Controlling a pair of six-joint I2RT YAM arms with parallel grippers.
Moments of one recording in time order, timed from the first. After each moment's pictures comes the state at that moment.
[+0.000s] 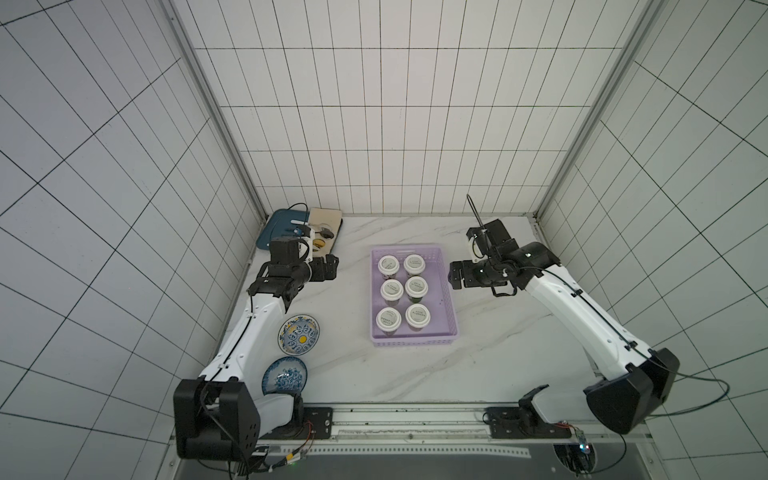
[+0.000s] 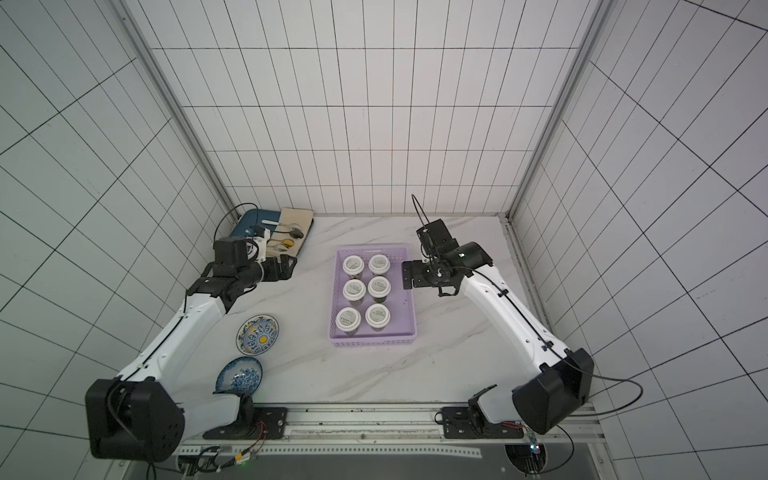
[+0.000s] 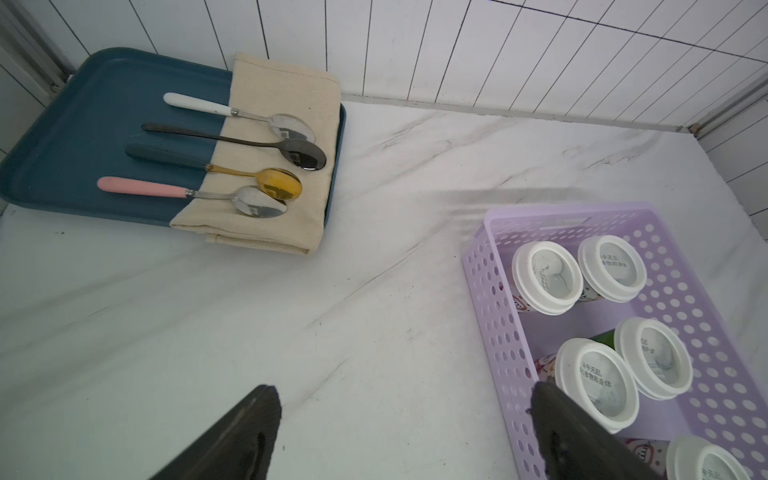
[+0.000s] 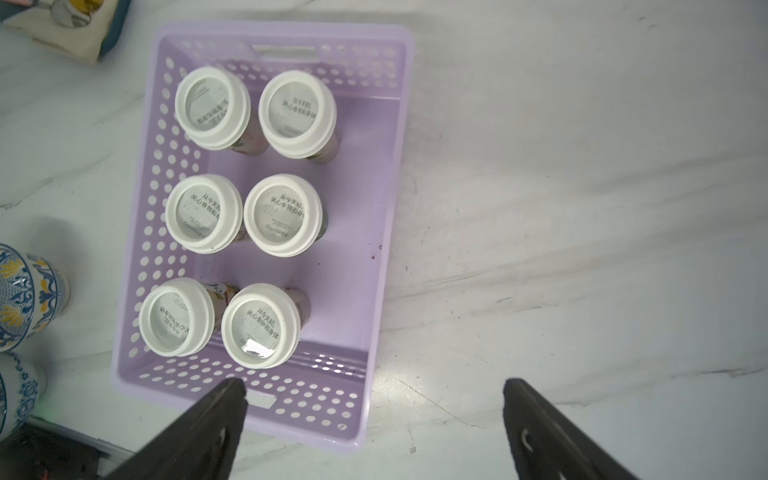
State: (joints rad) left arm -0.04 1.24 0.96 -0.37 0.21 -0.12; right arm 0.56 1.36 1.42 -1.06 0.06 0.30
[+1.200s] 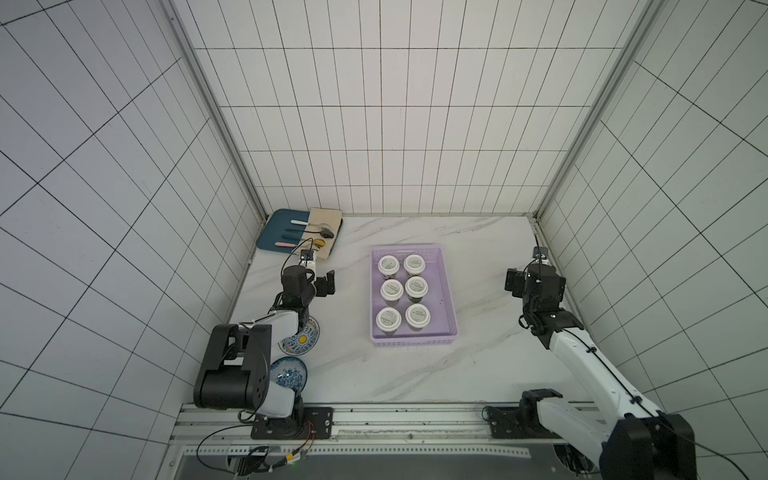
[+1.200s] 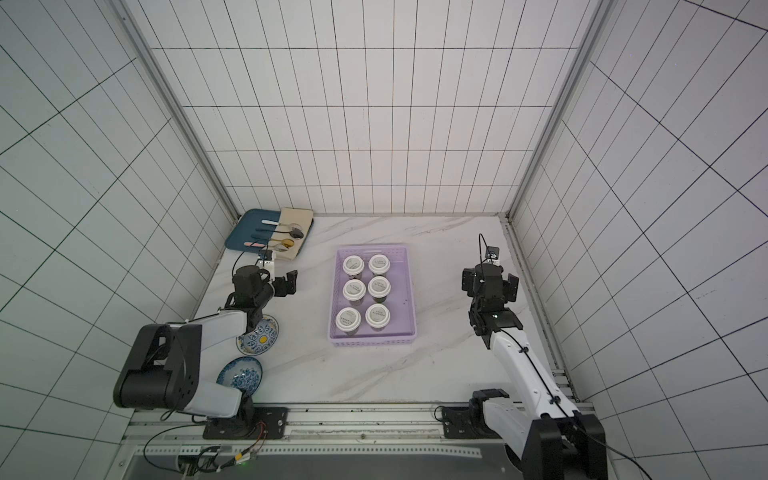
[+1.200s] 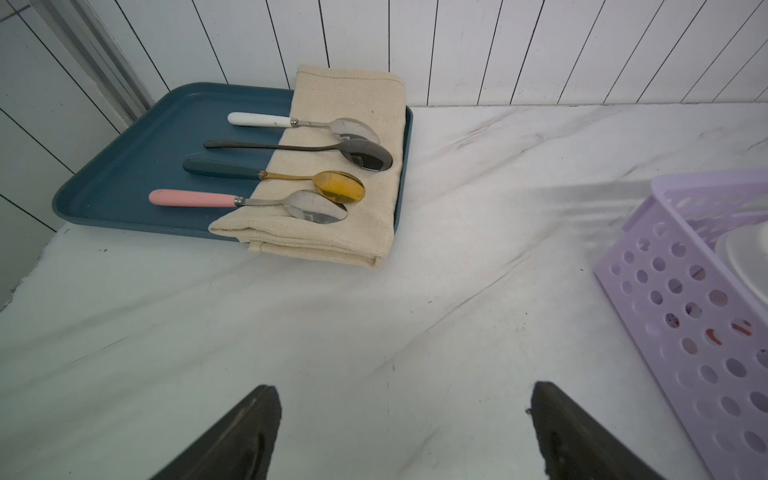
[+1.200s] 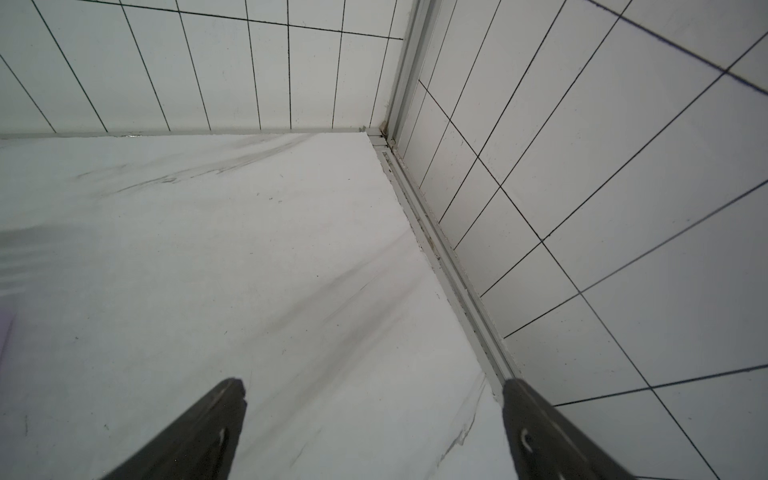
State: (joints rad) left arm -0.01 1.48 0.52 0.51 0.08 -0.01; right arm 0.19 1.05 0.61 -0.03 0.50 0.03
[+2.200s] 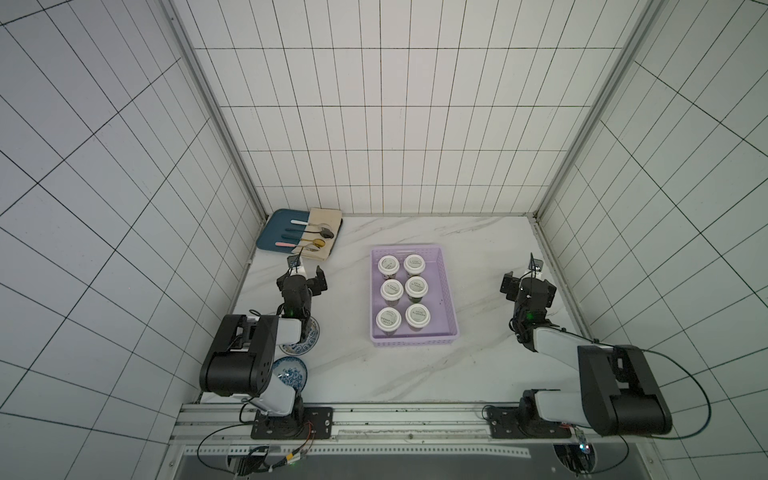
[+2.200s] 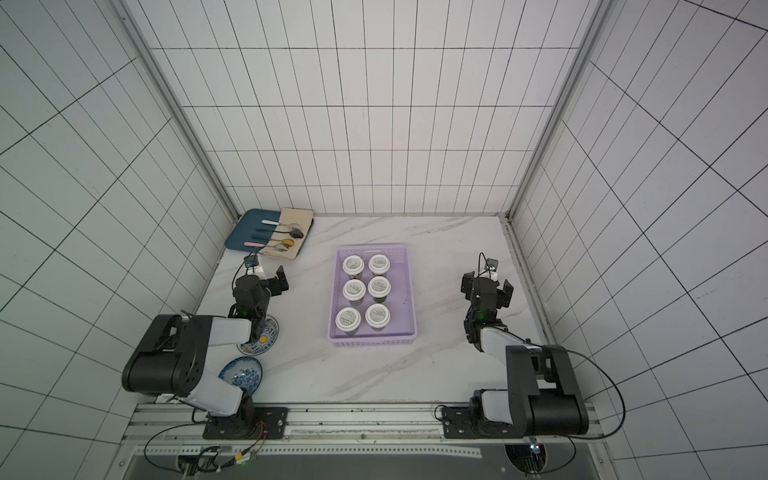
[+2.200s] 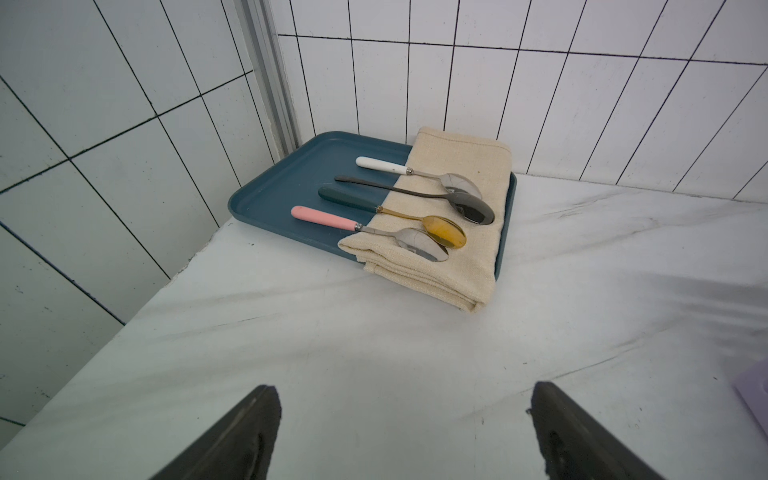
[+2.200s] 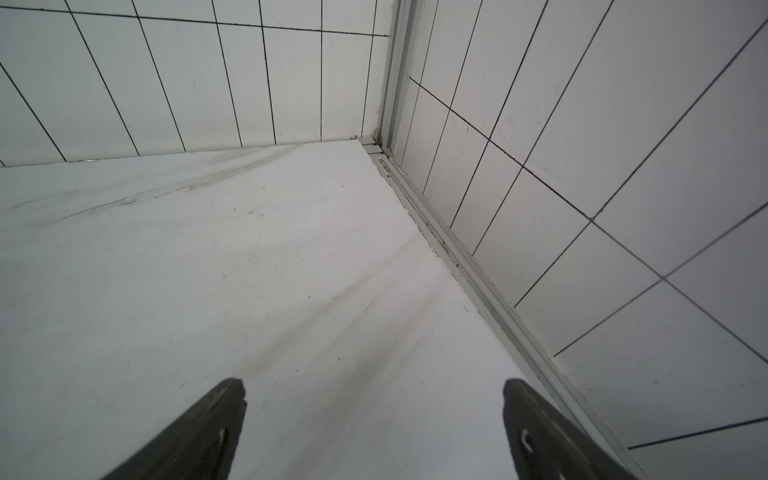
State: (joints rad) left arm -0.02 1.56 0.42 0.84 -0.21 -0.10; right arm 0.12 1.34 0.38 0.64 0.46 0.02
